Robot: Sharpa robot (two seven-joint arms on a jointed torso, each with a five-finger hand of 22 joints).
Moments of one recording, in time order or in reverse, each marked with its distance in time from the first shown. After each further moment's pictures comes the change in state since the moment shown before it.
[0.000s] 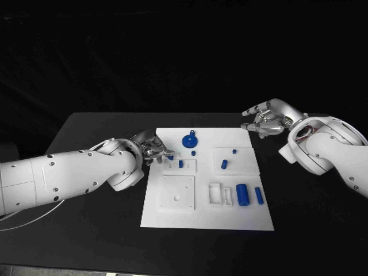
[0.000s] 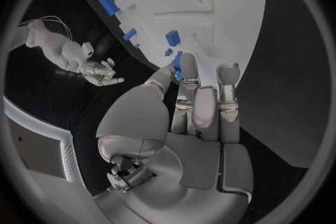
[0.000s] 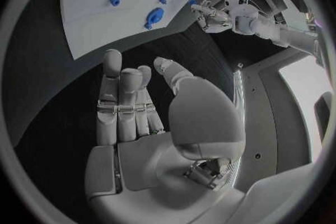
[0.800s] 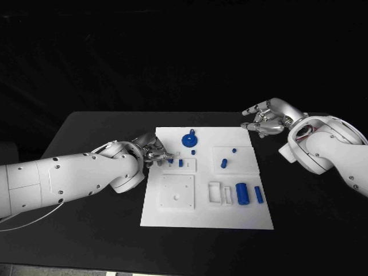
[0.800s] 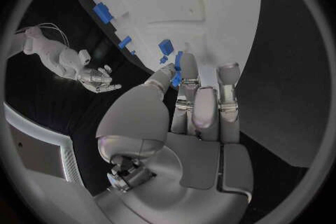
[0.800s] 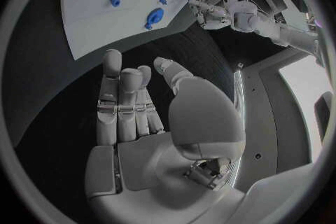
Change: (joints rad) left arm -0.020 0.021 -0.006 -0.025 -0.039 0.013 -0.015; left_hand 0.005 -0.004 0.002 0.002 0.004 0.001 -0.001 -0.003 0.001 0.001 0.003 0.000 -0.004 -0.003 -0.003 0.003 -0.002 -0.001 0.000 0.000 0.000 0.000; right arm -0.002 0.000 0.000 0.000 0.001 -0.001 0.000; right_hand 0.000 0.000 0.000 0.000 0.000 0.000 0.000 0.000 0.000 0.000 0.000 0.000 0.000 0.000 0.000 0.000 0.000 0.000 0.000 0.000 0.000 0.000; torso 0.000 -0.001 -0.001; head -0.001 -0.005
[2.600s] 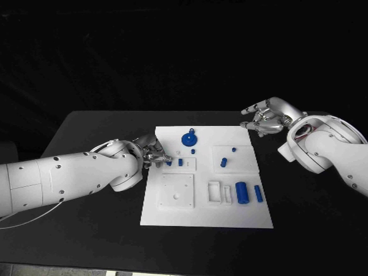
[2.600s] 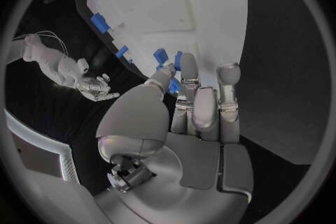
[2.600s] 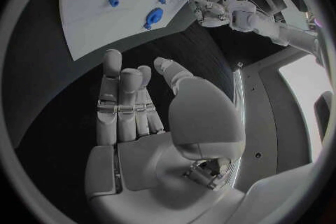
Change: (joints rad) left arm -0.001 0.009 0.000 -0.018 -0.041 0.073 -0.023; left_hand -0.003 0.003 0.000 0.000 -0.002 0.000 0.000 -0.004 0.013 0.001 0.001 0.000 -0.004 -0.002 0.004 0.000 -0.008 -0.001 0.000 0.000 0.008 0.000; right arm -0.002 0.002 0.000 -0.002 0.005 -0.004 0.005; right_hand 0.000 0.000 -0.003 0.003 0.004 0.000 0.000 0.000 0.000 0.000 0.000 0.000 0.000 0.000 0.000 0.000 0.002 0.000 0.000 0.000 0.000 0.000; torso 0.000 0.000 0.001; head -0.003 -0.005
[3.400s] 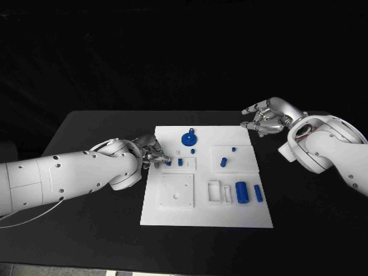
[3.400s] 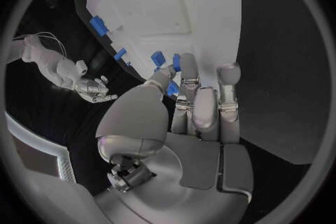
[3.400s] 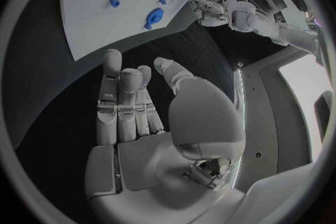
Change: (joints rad) left arm 0.002 0.001 0.001 -0.007 -0.001 0.034 -0.015; left_hand -0.009 -0.015 0.004 0.004 0.066 0.007 0.007 0.000 0.000 0.000 0.000 0.004 -0.001 0.001 -0.003 0.004 -0.002 -0.002 0.000 0.000 0.000 0.001; right arm -0.002 -0.004 0.000 0.001 0.003 0.000 0.001; right_hand 0.000 0.000 0.000 0.000 0.000 0.000 0.000 0.000 0.000 0.000 0.000 0.000 0.000 0.000 0.000 0.000 0.000 0.000 0.000 0.000 0.000 0.000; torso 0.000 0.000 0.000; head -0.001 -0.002
